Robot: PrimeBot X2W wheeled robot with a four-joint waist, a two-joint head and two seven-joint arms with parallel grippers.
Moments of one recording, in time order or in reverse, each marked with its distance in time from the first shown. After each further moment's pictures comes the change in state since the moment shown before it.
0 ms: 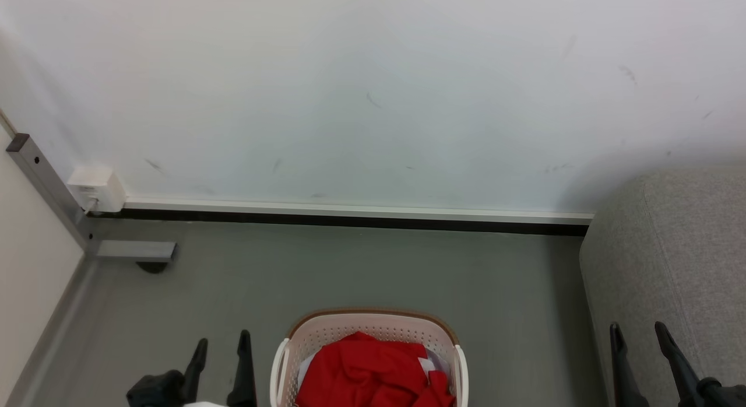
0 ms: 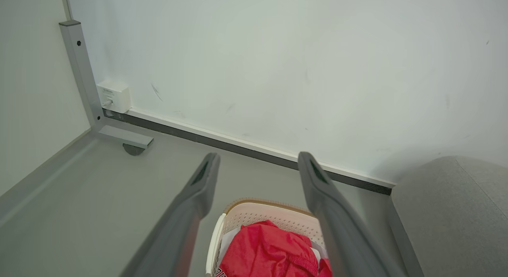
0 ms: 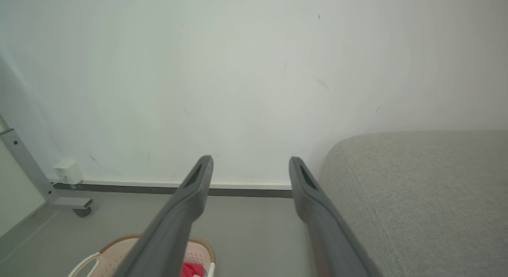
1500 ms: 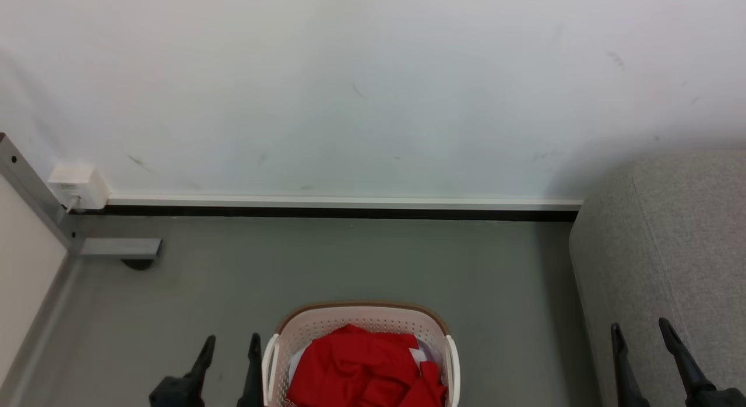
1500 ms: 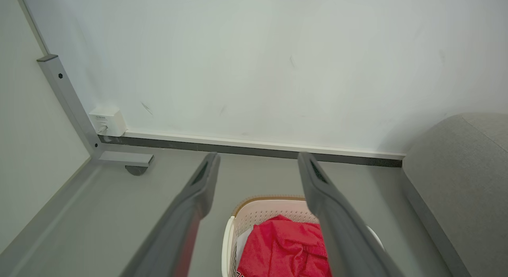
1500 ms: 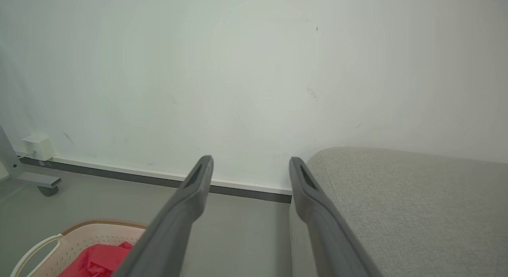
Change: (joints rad) left arm 0.007 0.003 -0.012 0.023 0.177 0.000 -0.051; right arm 0.007 -0.001 -0.028 -0.003 -0.164 0.000 -0.051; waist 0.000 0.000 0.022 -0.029
